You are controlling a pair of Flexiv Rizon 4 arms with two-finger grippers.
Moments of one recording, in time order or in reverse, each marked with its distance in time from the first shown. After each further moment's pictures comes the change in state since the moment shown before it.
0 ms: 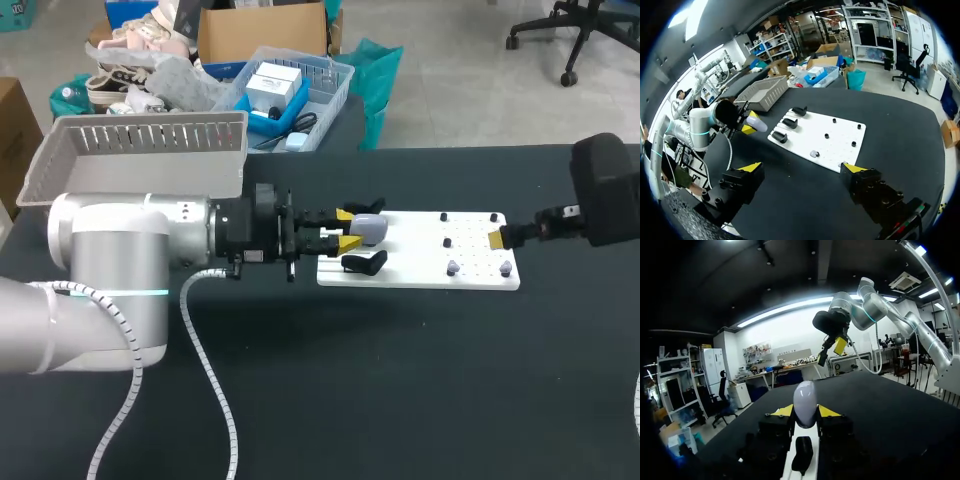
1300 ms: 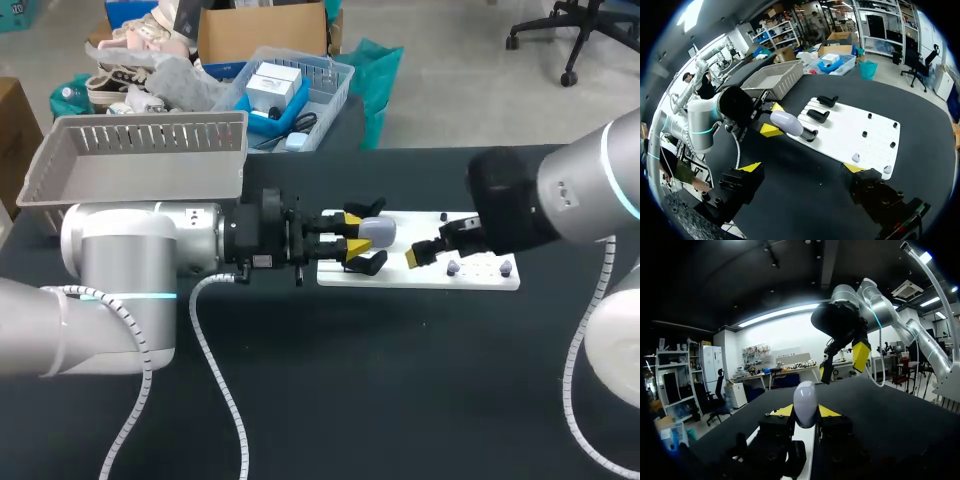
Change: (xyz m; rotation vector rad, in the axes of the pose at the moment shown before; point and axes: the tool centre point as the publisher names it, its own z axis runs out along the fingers) left arm 0.002 -0.006 0.012 0.017 -0.040 -0.052; right arm -0.001 0.075 0.065 -0.026 0.104 -0.020
